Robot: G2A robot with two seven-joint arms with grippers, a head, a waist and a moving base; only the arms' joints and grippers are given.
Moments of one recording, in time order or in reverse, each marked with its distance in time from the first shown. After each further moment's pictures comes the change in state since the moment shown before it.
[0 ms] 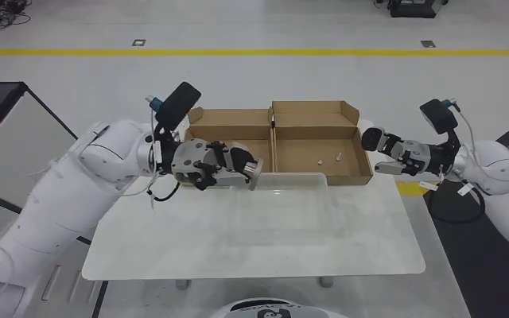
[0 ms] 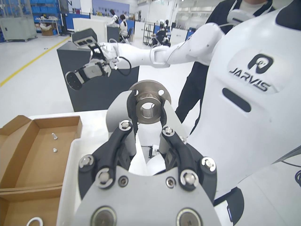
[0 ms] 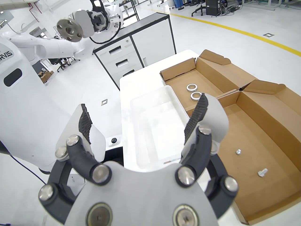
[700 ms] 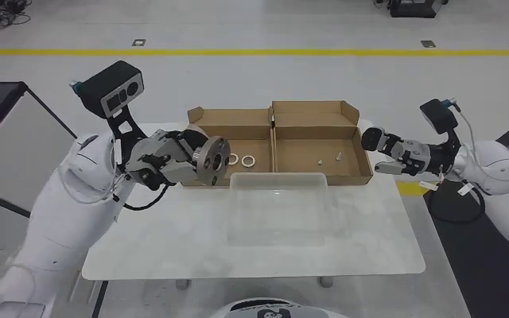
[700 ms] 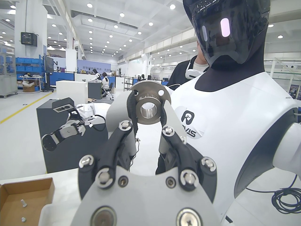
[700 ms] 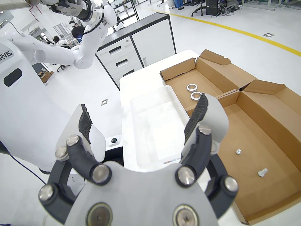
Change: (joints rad) left arm 0.195 -0.110 -0.259 -0.103 -0.286 0.000 -0.081; right arm 0.000 0.000 0.000 0.000 0.000 0.000 0.000
